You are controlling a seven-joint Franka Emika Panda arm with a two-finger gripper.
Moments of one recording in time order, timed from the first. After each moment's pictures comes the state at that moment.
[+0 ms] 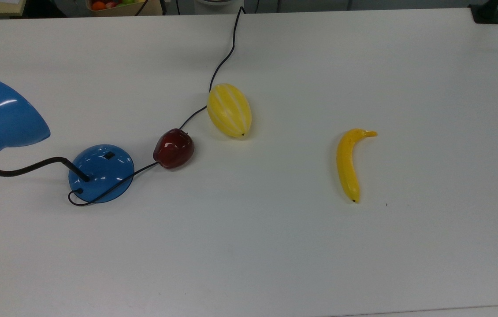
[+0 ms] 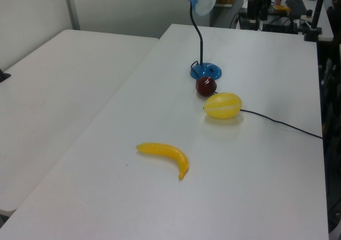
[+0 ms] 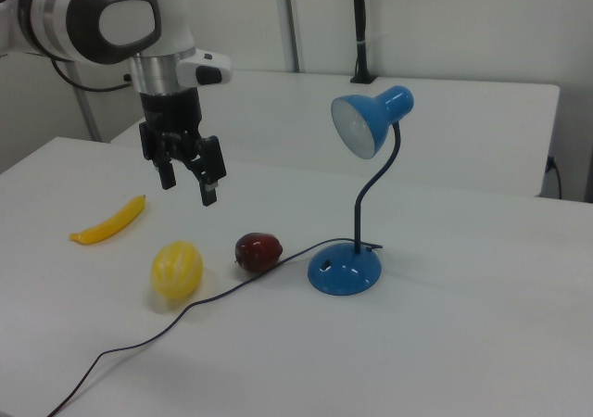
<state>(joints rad) -0.05 -0.02 -0.05 -1.69 -0.03 1.58 0.04</state>
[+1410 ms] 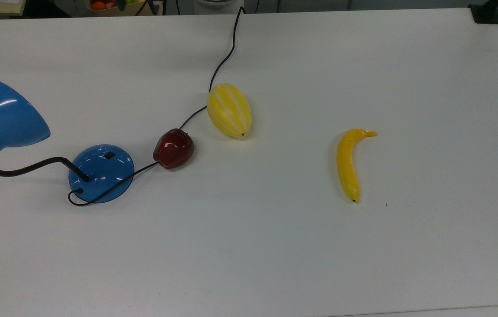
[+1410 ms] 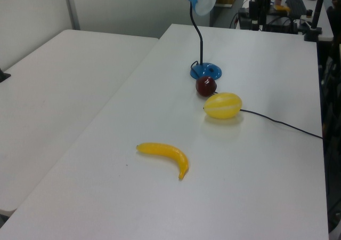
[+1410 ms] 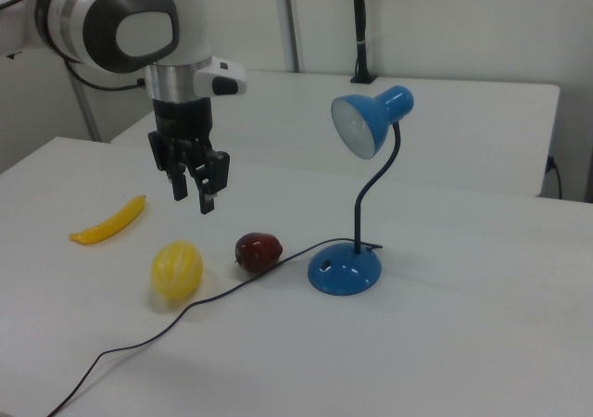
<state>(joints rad) -0.10 -0.01 -0.06 -1.69 0.05 1.58 -0.03</state>
